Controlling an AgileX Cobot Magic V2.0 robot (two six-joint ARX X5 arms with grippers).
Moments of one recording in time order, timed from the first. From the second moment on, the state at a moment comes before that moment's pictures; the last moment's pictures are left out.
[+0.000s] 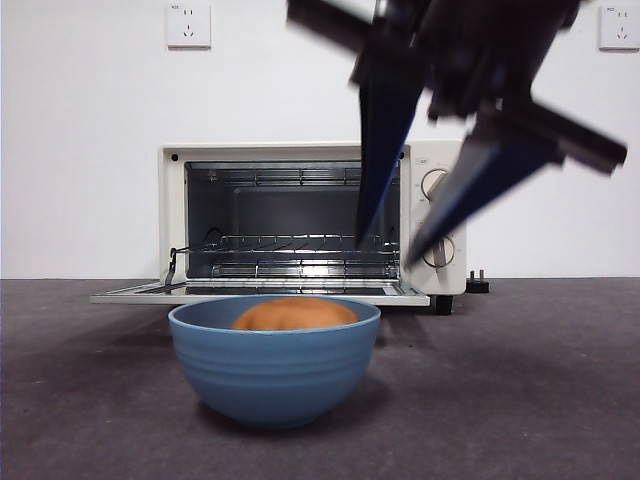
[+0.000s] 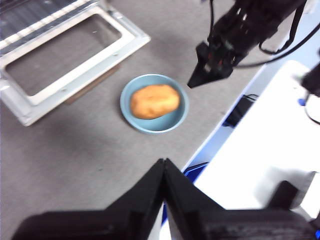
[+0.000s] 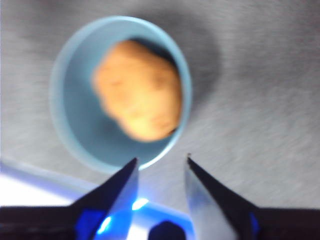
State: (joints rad) left arm -0.59 0.80 1.32 -1.32 0.22 0.09; right arm 0.88 1.39 0.97 -0.69 -0.06 0.78
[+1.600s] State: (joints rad) left arm -0.59 0.85 1.32 -1.32 0.21 0.09; right arm 0.73 1.62 0.98 -0.56 -0.12 0.71
